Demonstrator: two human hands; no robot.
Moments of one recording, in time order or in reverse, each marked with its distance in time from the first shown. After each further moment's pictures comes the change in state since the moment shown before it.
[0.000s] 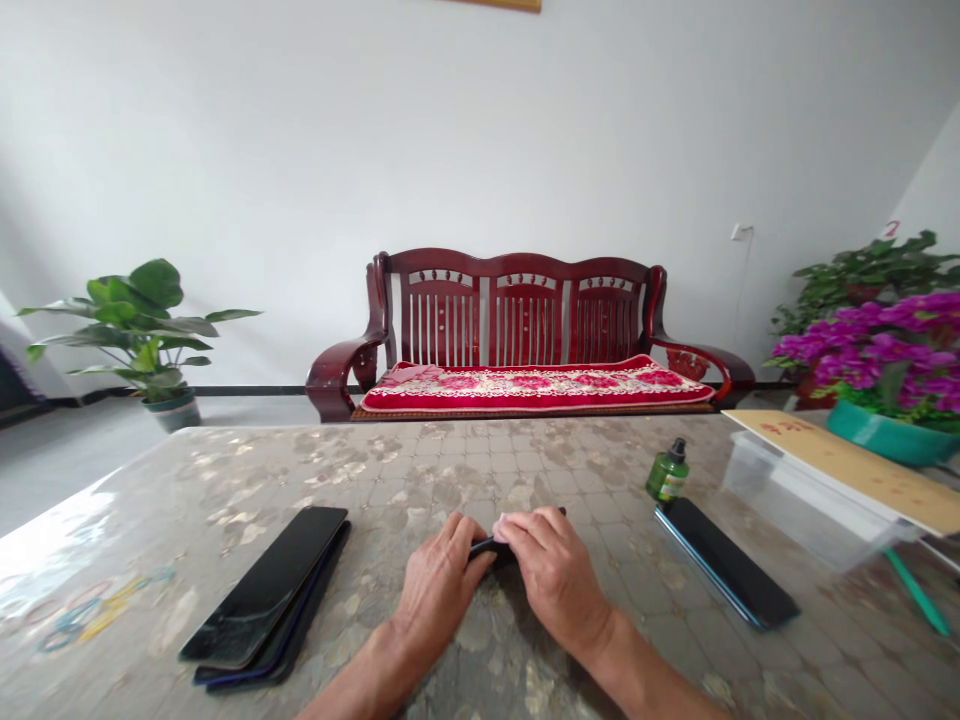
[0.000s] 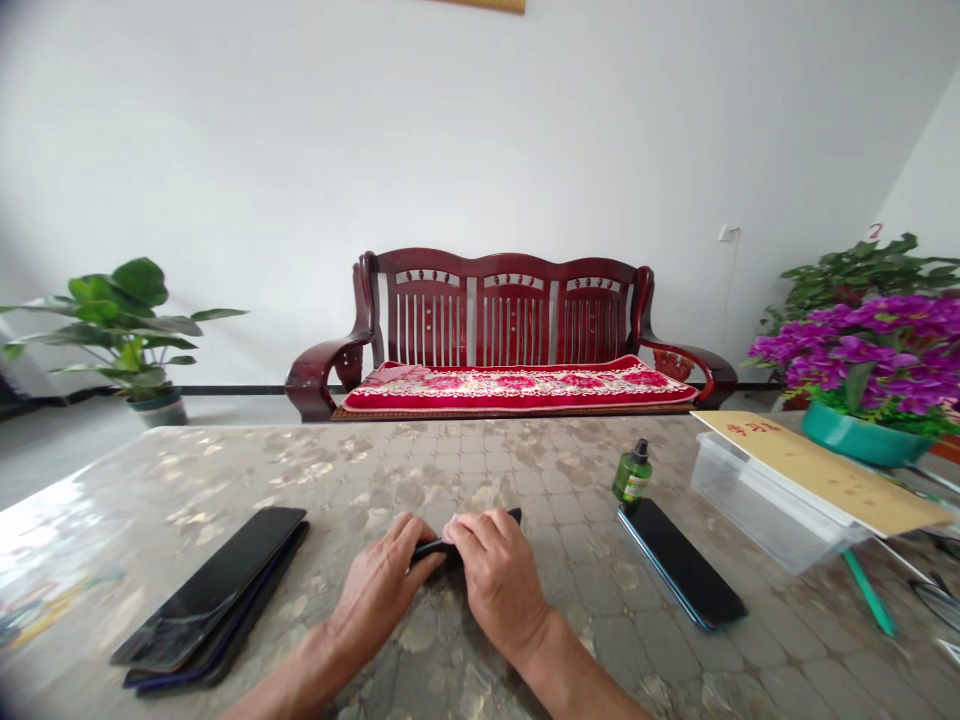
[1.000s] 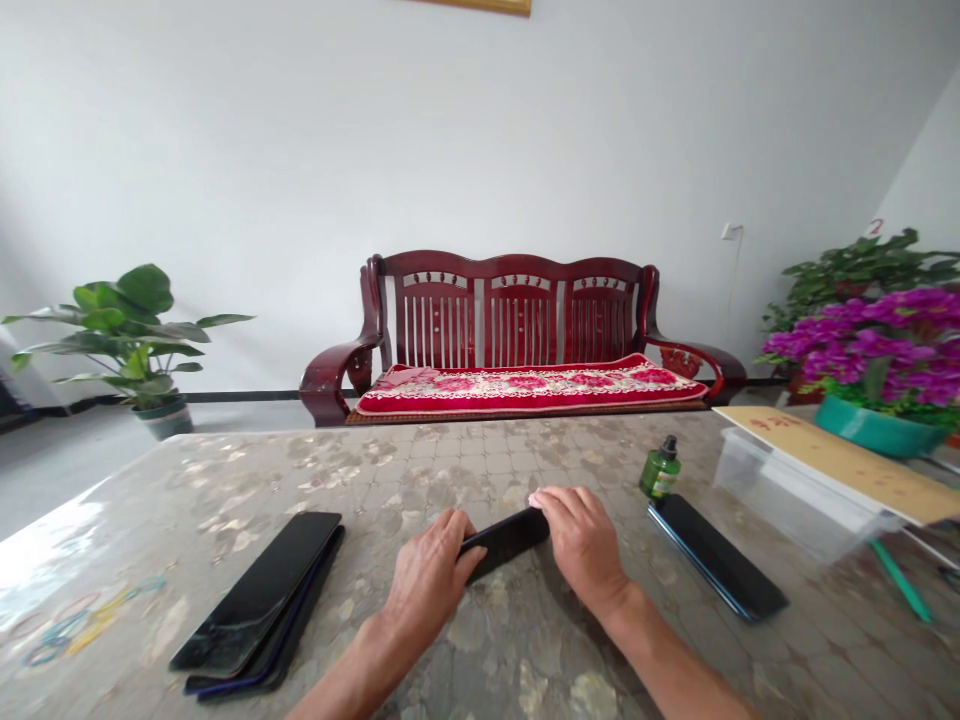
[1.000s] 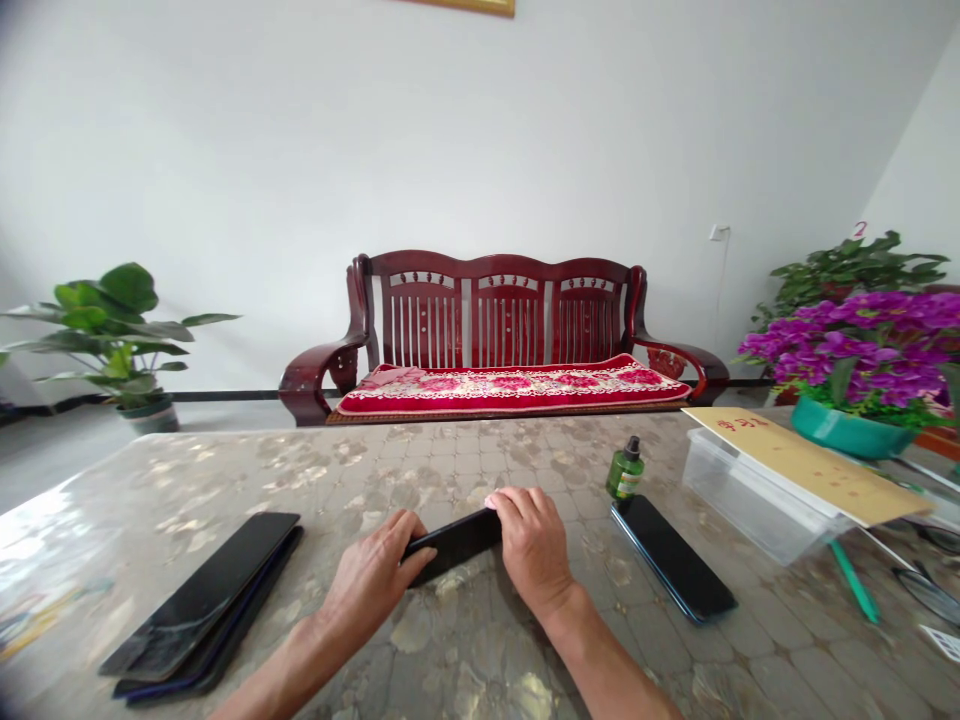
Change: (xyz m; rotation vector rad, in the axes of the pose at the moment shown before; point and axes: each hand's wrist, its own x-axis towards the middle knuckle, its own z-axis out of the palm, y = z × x) left_hand 0.008 0.002 -0.014 0.140 -0.064 -0.042; right_hand -0.007 0.050 -0.013 -0.208 0.058 0.112
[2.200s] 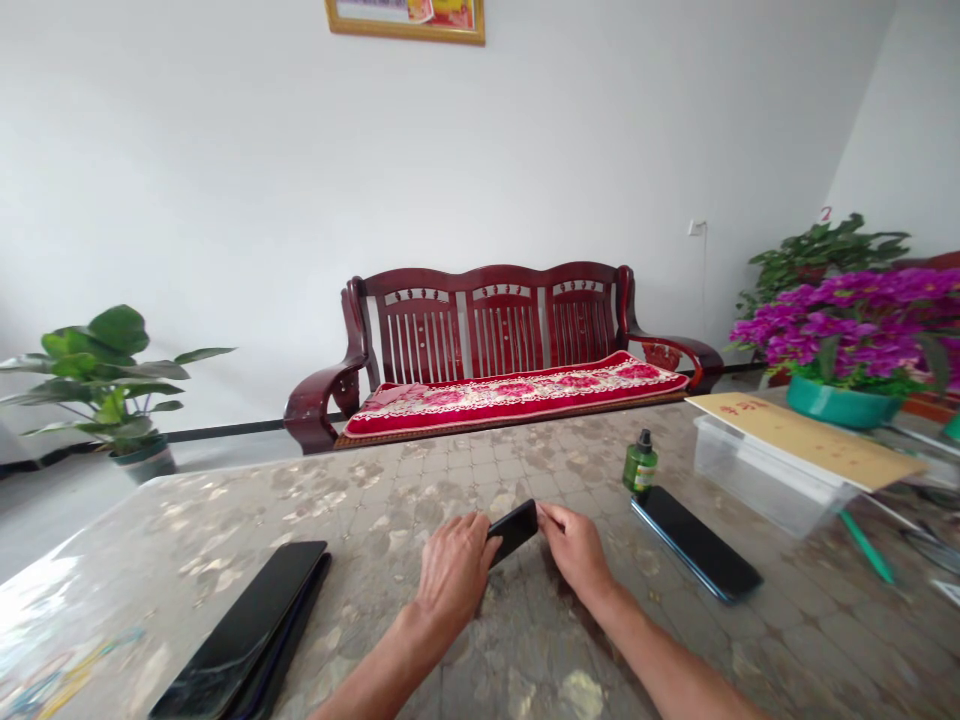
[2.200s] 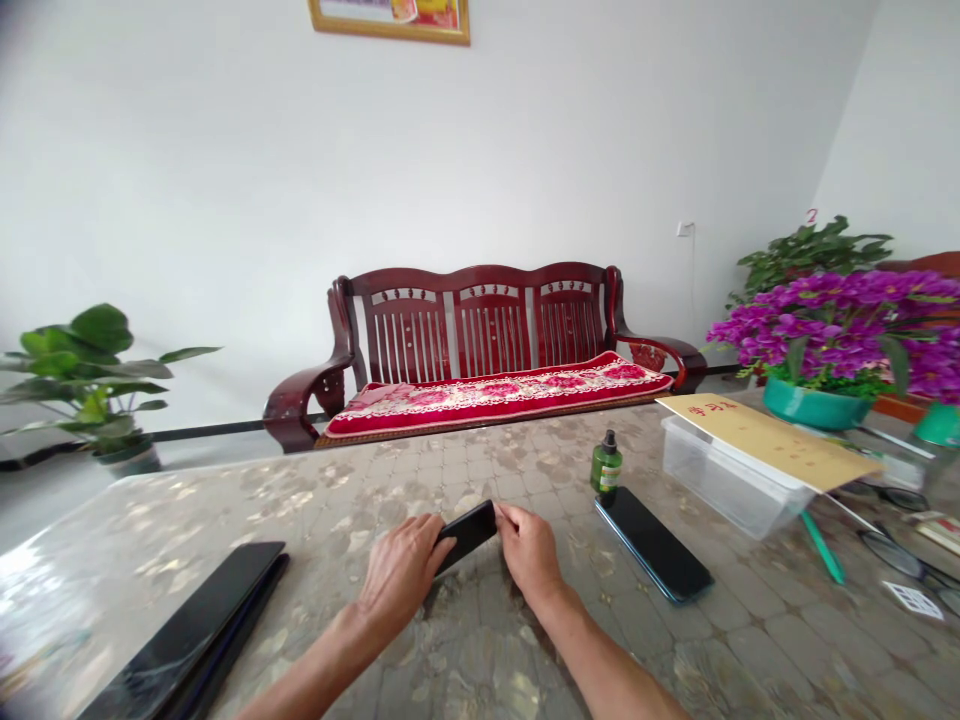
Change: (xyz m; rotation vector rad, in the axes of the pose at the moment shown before) left_hand 0.028 0.043 0.008 0.238 -0.029 0.078; right_hand -0.025 0.018 0.027 0.618 -0.031 0.638
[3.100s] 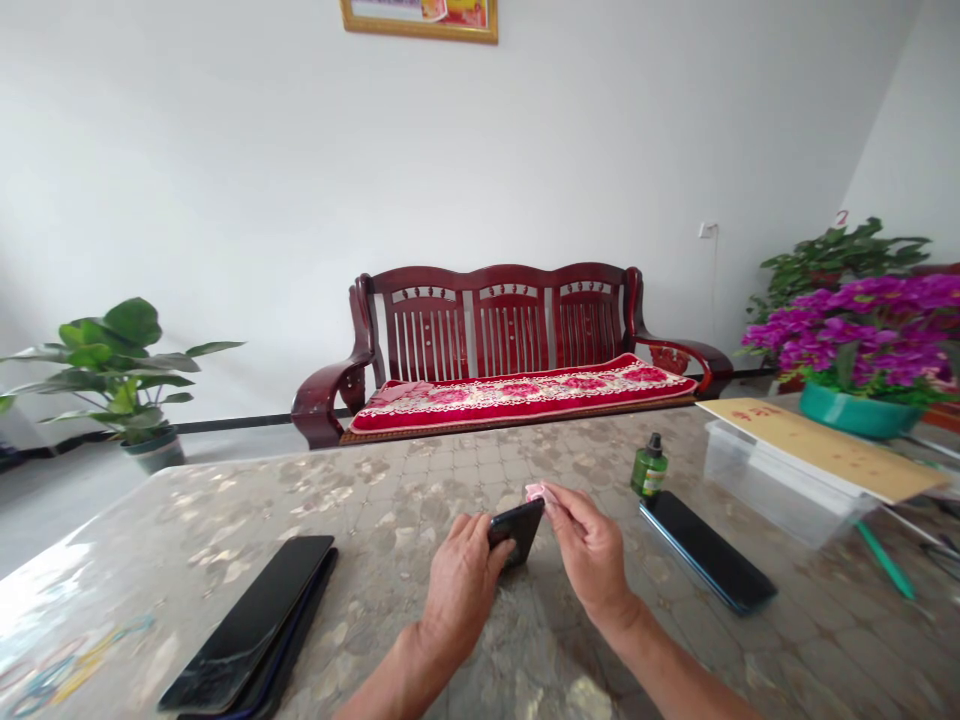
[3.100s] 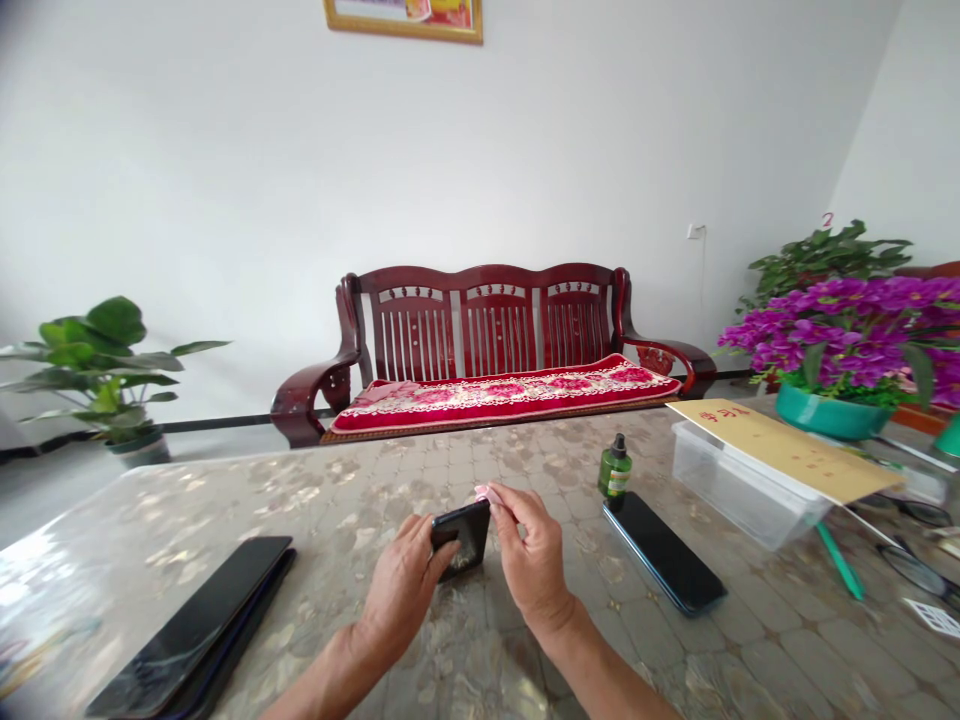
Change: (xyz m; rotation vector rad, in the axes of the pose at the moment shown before) left_hand -0.012 0.001 0.011 -0.370 0.298 0.056; right_hand -0.006 -0.064 -0.011 0.159 0.167 -0.295
